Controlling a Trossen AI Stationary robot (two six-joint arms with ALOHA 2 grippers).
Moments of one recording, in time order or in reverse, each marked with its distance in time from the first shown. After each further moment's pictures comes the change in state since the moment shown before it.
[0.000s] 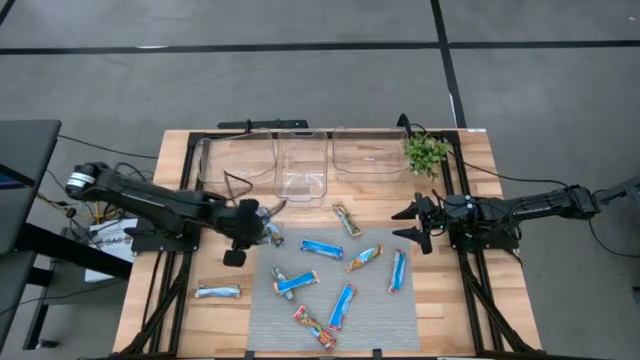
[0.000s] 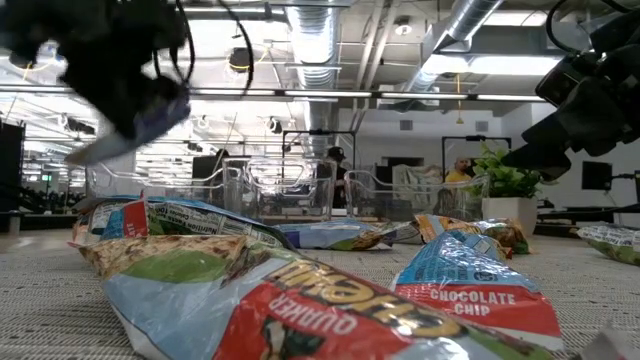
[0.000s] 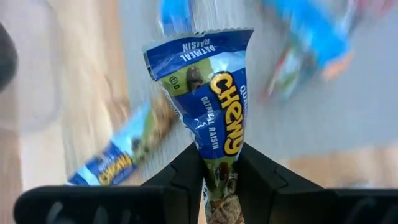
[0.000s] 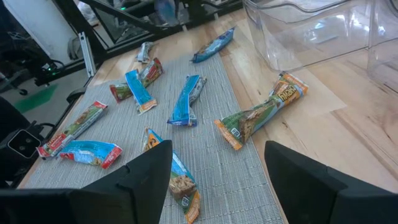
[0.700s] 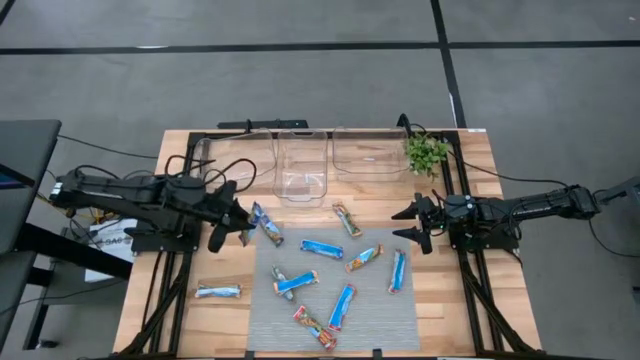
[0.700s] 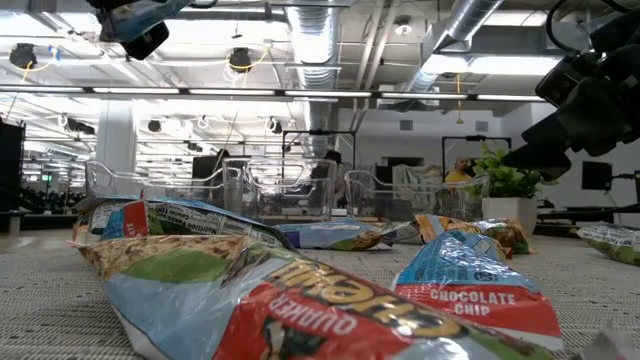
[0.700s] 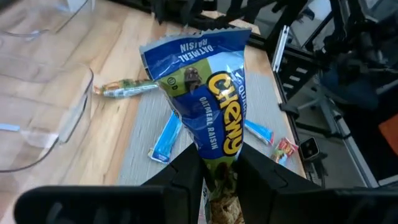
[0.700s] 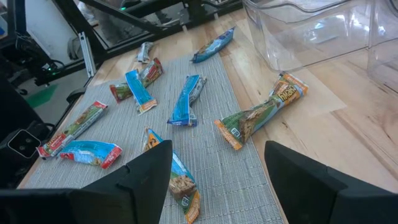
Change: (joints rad) left arm 0.044 -0.400 0.003 0.167 0.024 -0.308; right arm 0.000 0.000 0.000 0.000 0.000 0.000
